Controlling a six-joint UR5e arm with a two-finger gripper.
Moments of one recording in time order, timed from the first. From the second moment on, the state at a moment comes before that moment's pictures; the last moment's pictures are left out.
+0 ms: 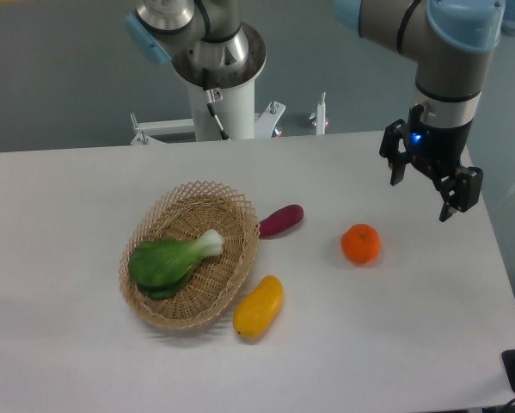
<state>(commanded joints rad) 2.71 -1.84 -1.40 -1.25 1.48 1.66</state>
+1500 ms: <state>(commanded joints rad) 2.64 -1.96 -1.70 -0.94 1.50 1.33</state>
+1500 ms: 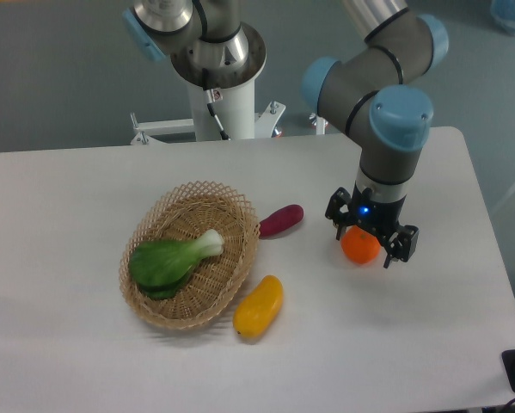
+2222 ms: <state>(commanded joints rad) 2.69 -1.97 -1.77 -0.93 1.56 1.45</state>
